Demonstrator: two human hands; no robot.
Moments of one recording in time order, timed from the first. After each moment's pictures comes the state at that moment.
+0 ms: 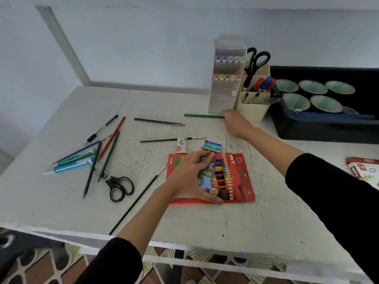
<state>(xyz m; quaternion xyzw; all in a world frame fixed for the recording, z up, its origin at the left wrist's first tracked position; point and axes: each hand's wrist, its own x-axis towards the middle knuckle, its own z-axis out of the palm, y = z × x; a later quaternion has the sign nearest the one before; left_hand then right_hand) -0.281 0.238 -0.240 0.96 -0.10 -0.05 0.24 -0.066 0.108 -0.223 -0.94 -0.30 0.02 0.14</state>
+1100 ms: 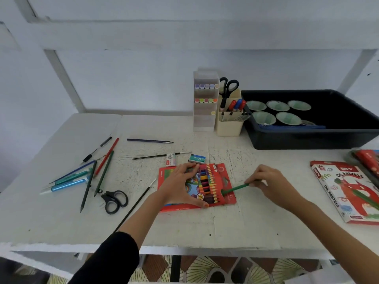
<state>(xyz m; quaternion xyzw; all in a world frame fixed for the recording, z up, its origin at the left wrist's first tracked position) -0.282 0.235 -0.236 0.96 -0.08 -0.07 0.24 -0.224 -0.061 -0.204 -0.92 -0.30 0.01 0.25</state>
